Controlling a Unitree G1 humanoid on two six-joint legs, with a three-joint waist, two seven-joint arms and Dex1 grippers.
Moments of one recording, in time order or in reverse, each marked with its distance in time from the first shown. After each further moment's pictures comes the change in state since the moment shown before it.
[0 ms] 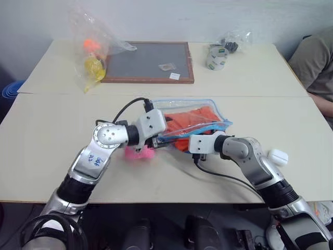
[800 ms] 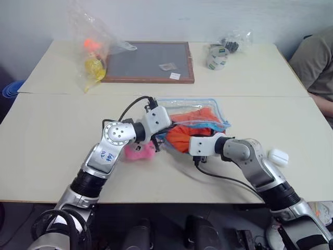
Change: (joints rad) left arm -0.046 -0.095 0.033 0.137 0.052 0.016 0.065; right arm 0.051 -0.037 -0.025 -0.086 0.091 0.009 0.101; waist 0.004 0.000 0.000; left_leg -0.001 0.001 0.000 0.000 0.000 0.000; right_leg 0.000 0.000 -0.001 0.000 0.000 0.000
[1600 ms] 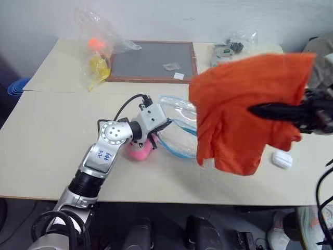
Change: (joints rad) left arm 0.045 0.026 0.012 -0.040 0.026 0.003 0.016; right arm -0.153 -0.400 -0.771 -0.114 1.457 1.083 0.361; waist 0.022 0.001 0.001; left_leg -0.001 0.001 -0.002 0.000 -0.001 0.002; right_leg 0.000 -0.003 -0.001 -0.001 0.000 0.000
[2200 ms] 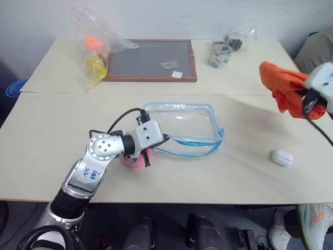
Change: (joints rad) left arm 0.155 0.111 0.006 -0.300 -0.038 0.132 -0.080; right arm 0.048 -0.157 0.437 0.580 -1.162 -1.362 -0.422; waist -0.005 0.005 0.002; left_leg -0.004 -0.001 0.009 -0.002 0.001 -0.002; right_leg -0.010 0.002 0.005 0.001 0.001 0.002
